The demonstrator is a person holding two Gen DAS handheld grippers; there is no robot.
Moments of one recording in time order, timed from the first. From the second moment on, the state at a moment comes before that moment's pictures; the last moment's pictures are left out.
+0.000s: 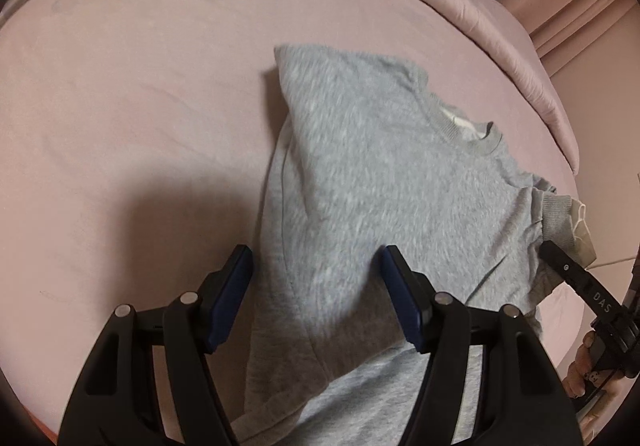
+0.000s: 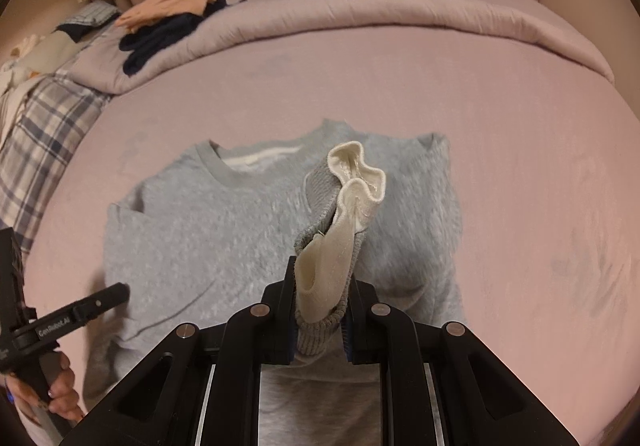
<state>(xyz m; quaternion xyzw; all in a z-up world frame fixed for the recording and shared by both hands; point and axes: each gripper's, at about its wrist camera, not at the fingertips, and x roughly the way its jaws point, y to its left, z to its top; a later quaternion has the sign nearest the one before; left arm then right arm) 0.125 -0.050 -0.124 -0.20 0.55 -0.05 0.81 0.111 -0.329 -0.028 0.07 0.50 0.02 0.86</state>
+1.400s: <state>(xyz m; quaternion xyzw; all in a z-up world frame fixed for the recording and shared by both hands) 0.126 -0.051 -0.129 -0.18 0.55 -0.06 0.81 0.094 -0.383 -0.024 0.13 0.51 -0.03 0.85</state>
